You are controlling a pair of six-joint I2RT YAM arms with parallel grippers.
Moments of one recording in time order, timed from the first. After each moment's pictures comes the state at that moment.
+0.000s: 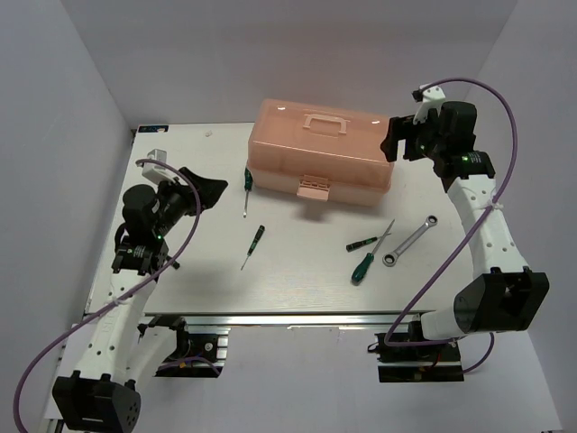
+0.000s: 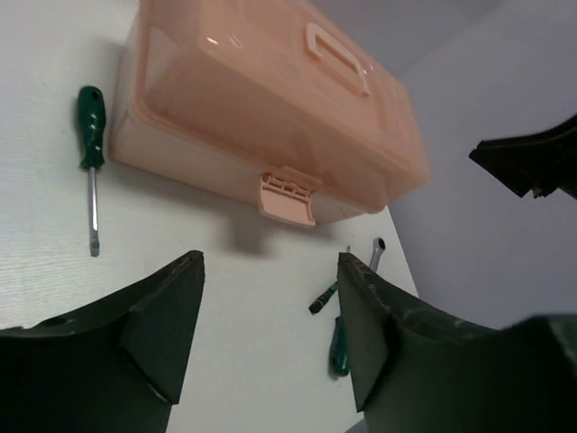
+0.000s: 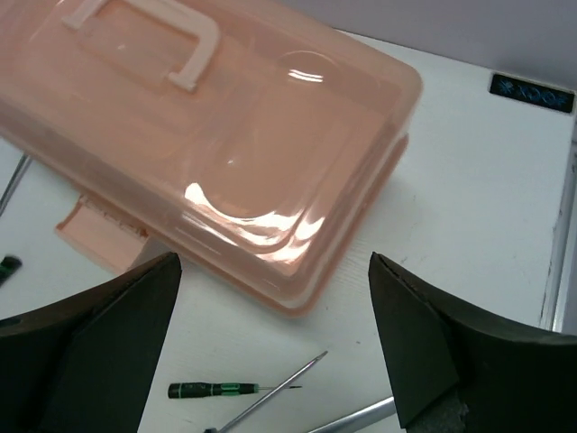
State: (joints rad) left arm -0.10 0.83 0.79 -0.07 0.37 -0.67; right arm 0.08 1.41 1.45 -0.47 -0.26 -0.08
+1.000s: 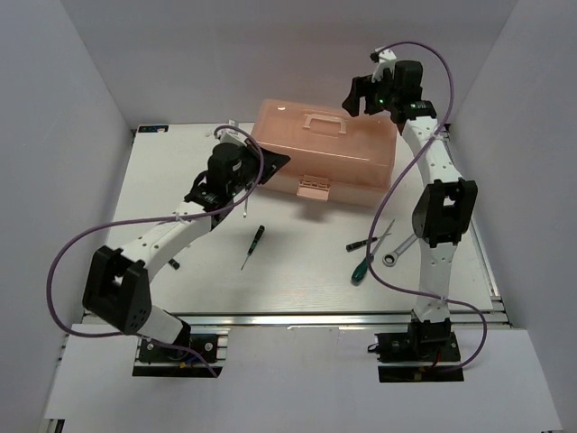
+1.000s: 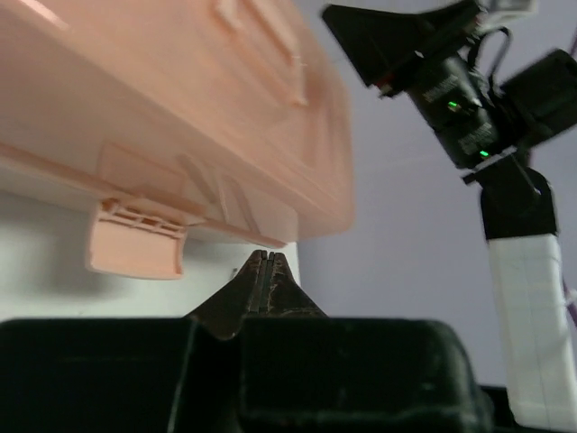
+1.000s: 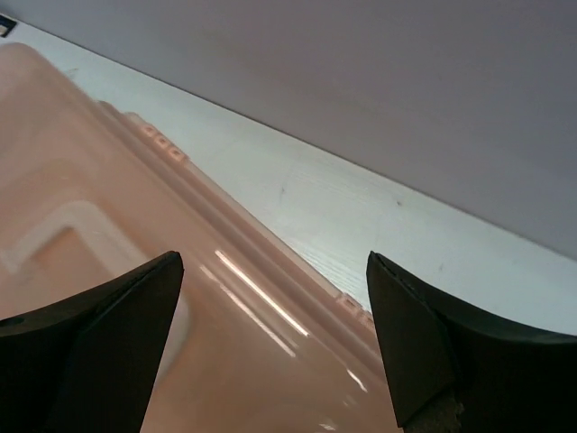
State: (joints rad) left arm -0.51 1.45 1.09 0.21 0.10 -1.06; right arm 0.15 2.21 2.24 -0.37 -0.44 -0.04
